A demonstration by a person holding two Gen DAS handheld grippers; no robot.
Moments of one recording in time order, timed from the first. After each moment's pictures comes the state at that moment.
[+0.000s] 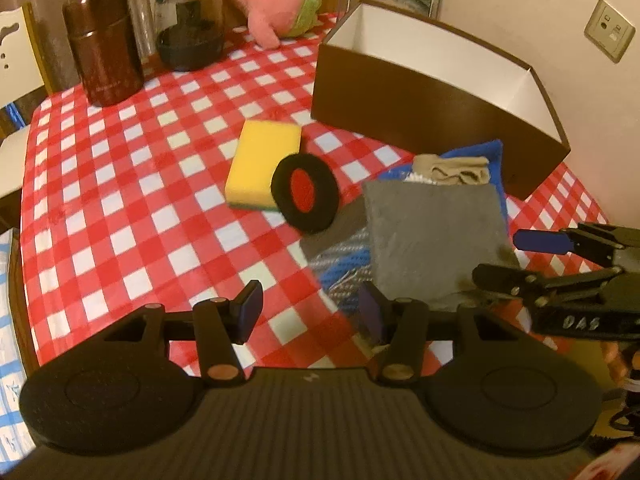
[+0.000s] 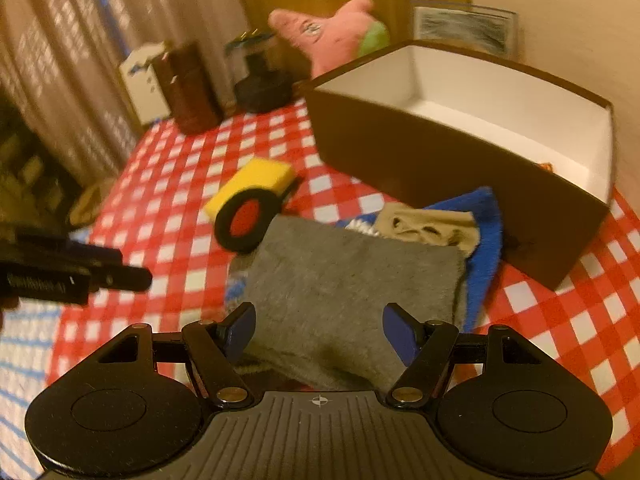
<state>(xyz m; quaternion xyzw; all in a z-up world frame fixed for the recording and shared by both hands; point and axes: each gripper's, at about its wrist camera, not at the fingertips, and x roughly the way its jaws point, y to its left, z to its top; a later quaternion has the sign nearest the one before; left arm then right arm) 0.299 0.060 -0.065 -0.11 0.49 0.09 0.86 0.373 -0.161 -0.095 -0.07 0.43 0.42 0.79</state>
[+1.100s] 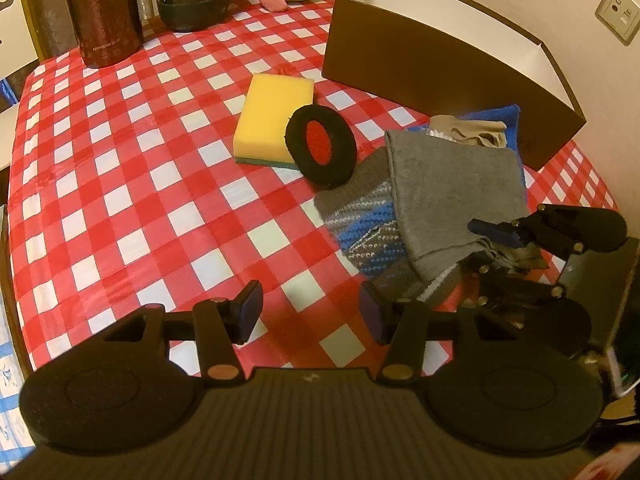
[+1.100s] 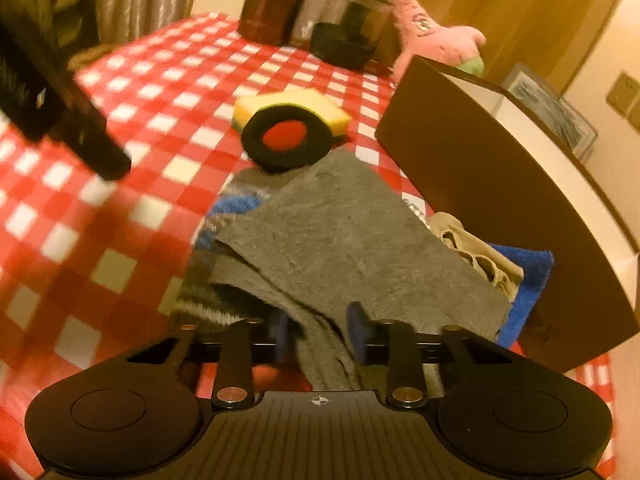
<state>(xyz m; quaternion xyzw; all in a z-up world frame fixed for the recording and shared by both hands) 0.290 0.073 -0.097 -0.12 0.52 0.09 0.84 0.328 -0.110 -0.163 -0.29 0.32 0.44 0.78</state>
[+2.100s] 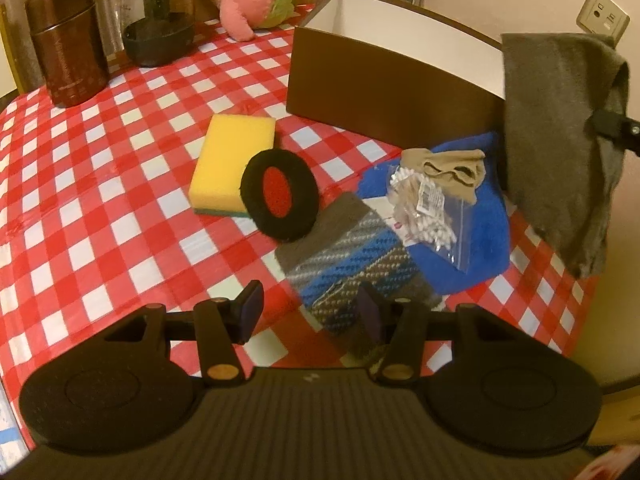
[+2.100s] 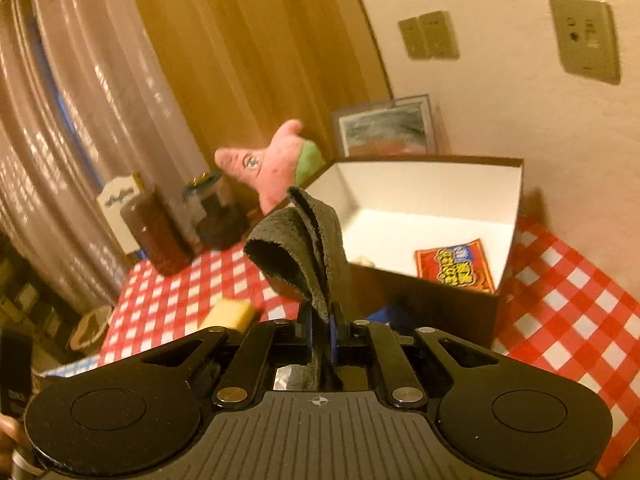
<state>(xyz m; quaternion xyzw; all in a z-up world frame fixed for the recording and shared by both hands) 0.328 0.057 -0.095 -0.11 0.49 0.06 0.86 0.424 -0.239 -0.025 0.10 0.35 0.37 0.86</state>
